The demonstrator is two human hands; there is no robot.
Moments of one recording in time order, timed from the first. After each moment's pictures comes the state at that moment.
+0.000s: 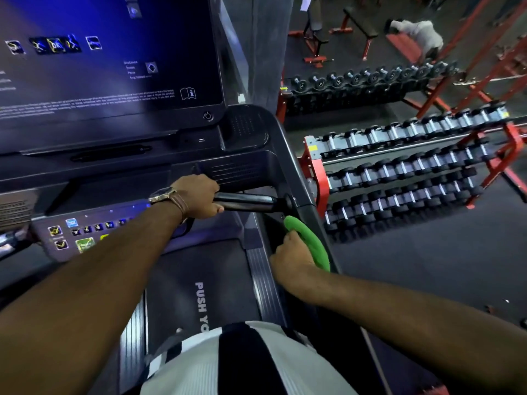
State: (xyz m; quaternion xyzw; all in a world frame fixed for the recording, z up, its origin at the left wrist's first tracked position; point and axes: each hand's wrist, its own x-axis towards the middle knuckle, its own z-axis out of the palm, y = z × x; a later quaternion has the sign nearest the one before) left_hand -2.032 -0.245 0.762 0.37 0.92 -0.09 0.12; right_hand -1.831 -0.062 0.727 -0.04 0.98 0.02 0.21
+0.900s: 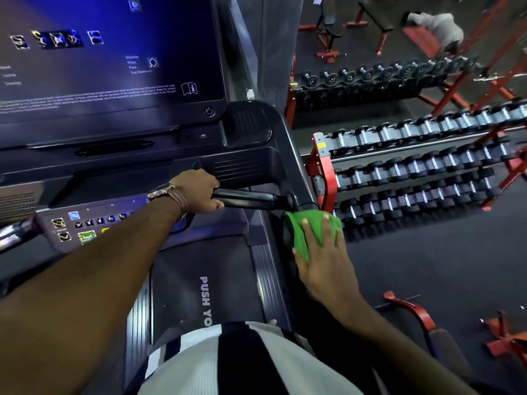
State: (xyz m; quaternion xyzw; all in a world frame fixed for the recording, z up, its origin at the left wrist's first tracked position) left_hand -2.039 -0.247 0.756 0.37 0.92 -0.07 0.12; right_hand -1.782 -0.010 0.727 0.12 0.99 -0.09 0.01
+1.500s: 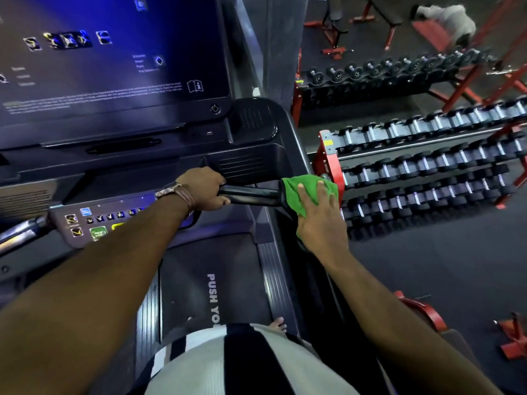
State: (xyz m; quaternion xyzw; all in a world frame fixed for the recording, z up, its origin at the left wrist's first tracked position) left_hand -2.035 -0.247 0.756 0.36 0.92 -0.08 0.10; right_hand -1.857 -0.002 0.722 0.14 0.99 -0.10 -0.02
